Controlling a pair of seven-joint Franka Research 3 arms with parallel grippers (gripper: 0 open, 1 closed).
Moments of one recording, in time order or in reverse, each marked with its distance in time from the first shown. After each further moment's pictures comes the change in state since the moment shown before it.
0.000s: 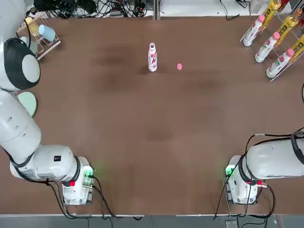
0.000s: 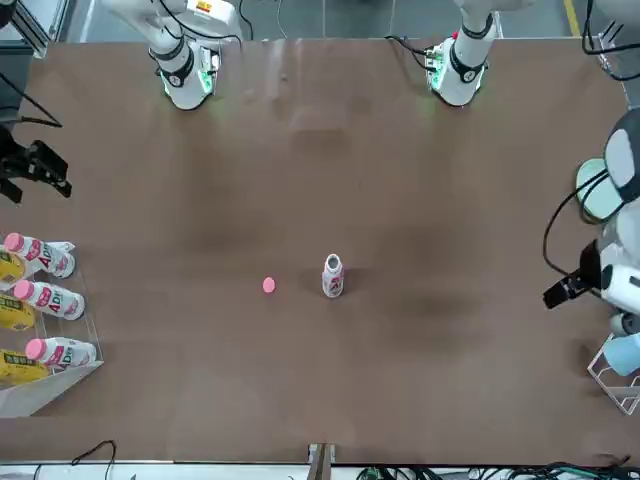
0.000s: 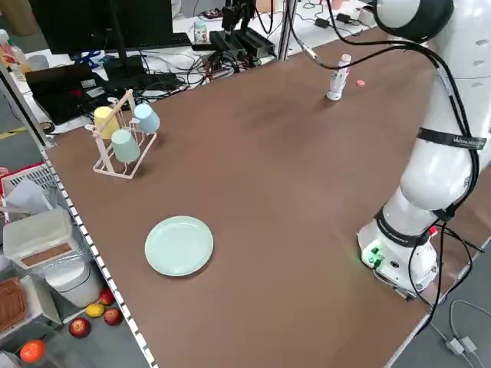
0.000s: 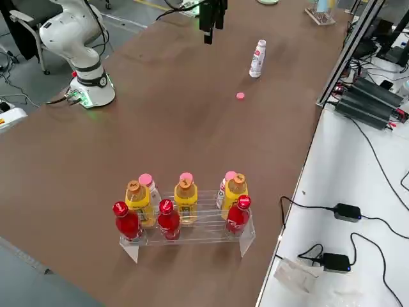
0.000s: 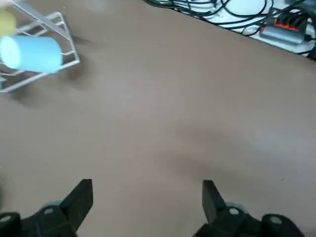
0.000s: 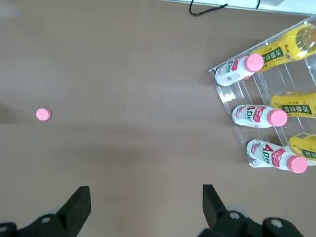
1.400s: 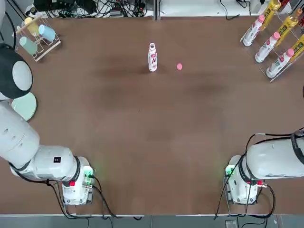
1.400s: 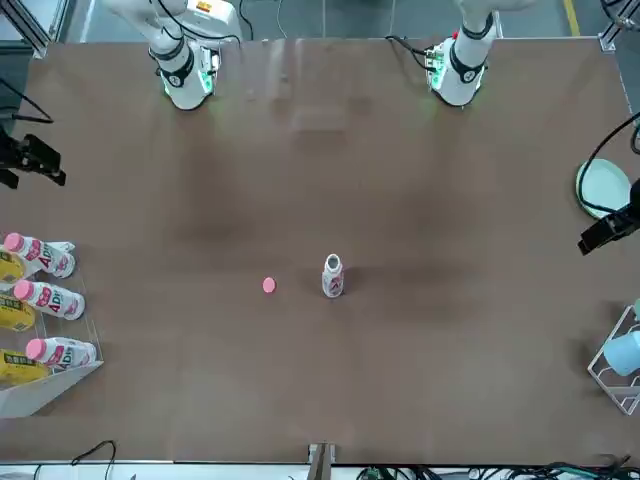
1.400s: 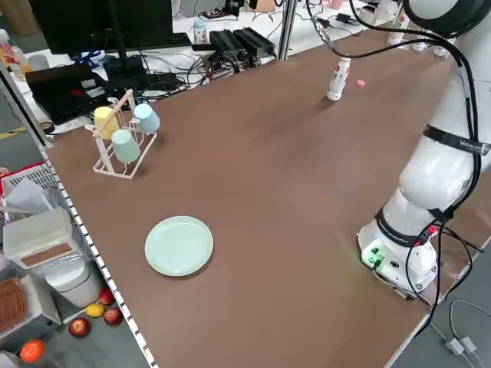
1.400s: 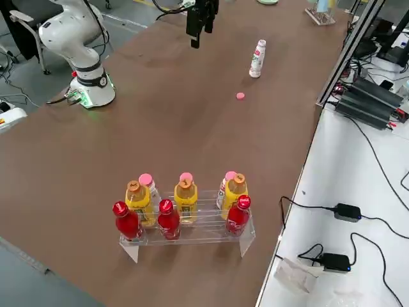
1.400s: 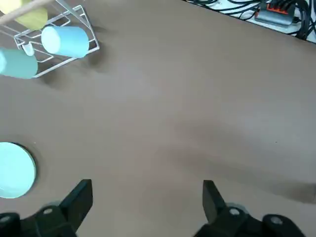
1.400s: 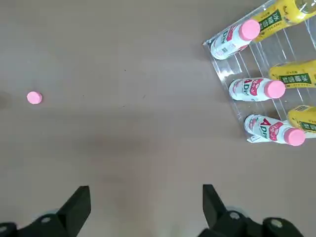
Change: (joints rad) left arm -0.053 -0.118 0.059 0.050 -0.049 -0.200 0.016; right arm -0.033 0.000 0.000 0.000 0.002 -0.079 0.002
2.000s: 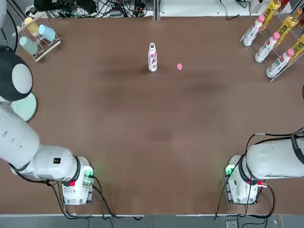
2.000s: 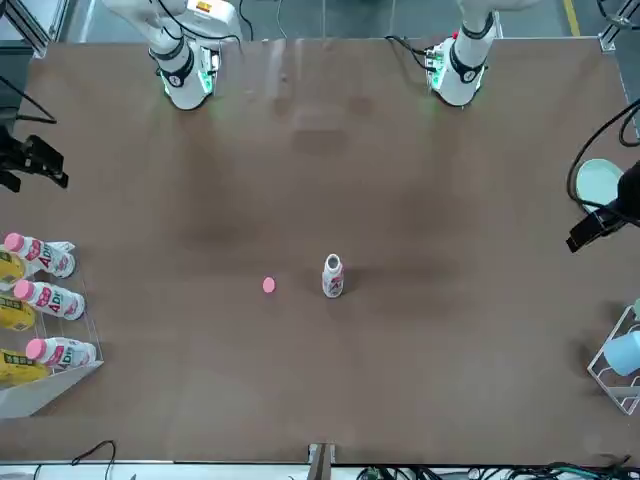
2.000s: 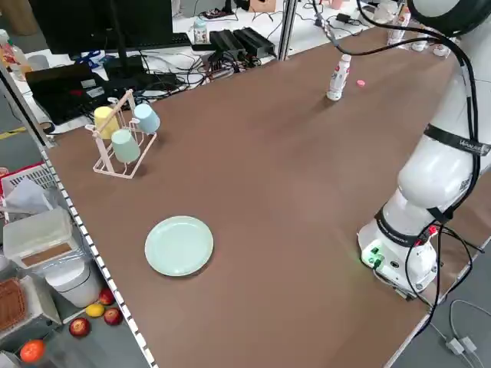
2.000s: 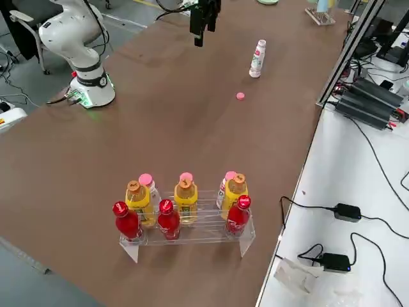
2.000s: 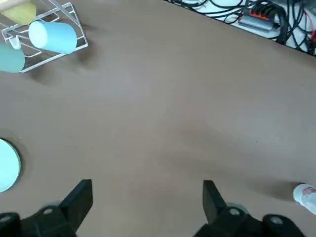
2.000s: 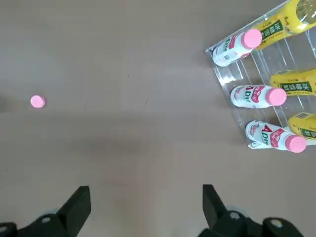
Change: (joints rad) left arm -0.019 -0.031 -0.020 0.000 -0.022 -0.013 -0.050; right arm 0.004 0.000 0.004 0.007 0.000 0.020 0.000
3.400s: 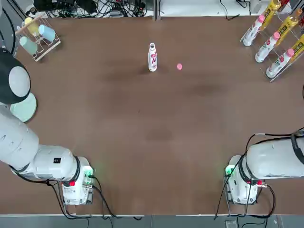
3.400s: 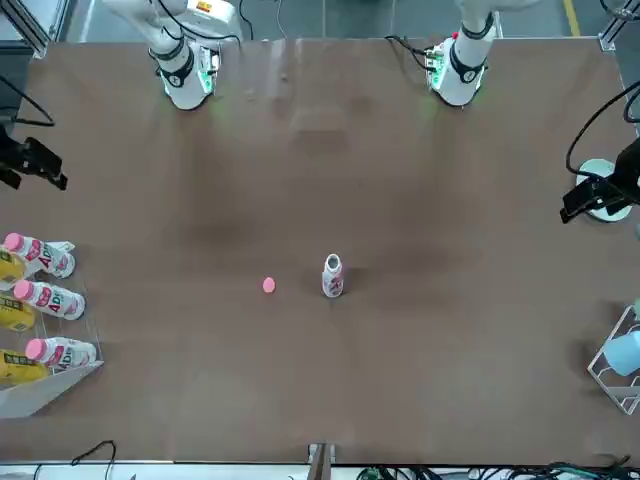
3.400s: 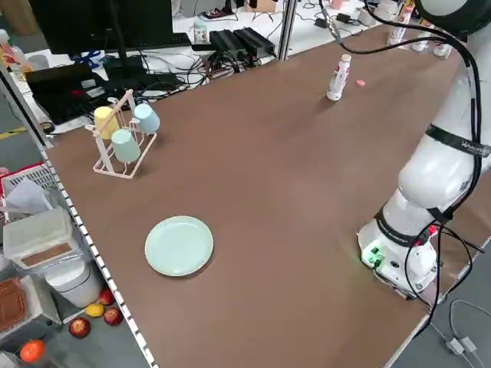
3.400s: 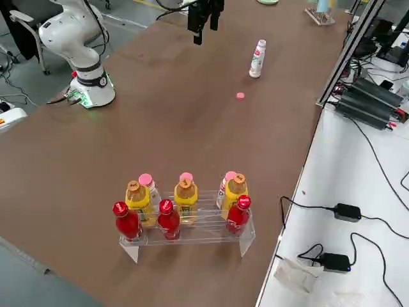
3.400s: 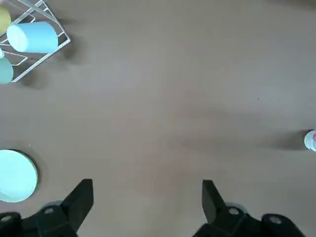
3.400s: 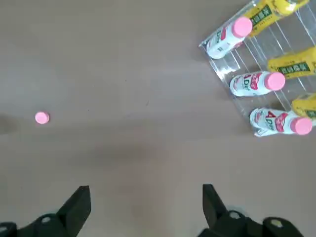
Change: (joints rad) left arm 0.007 -0.021 -0.003 -0.002 -0.017 -0.089 0.222; right arm 0.000 0.000 0.000 0.005 0.013 -0.005 0.153
